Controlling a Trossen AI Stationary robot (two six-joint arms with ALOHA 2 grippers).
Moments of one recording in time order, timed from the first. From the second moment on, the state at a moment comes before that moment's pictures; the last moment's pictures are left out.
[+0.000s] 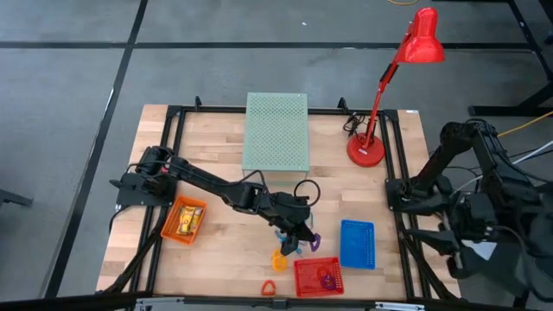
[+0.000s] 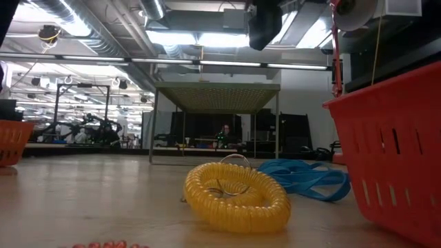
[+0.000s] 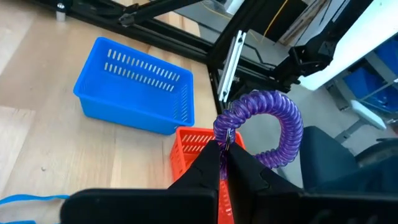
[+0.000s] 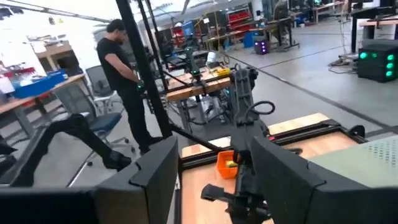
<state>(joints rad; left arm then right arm) -0.25 1.91 1.46 0.08 0.17 -0.50 1.36 1.23 1.59 -0.57 1.39 0.48</state>
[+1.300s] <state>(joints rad) -0.29 2.00 1.46 0.14 0.08 -0.52 1.13 0.63 0.67 0.44 0.34 -0.17</state>
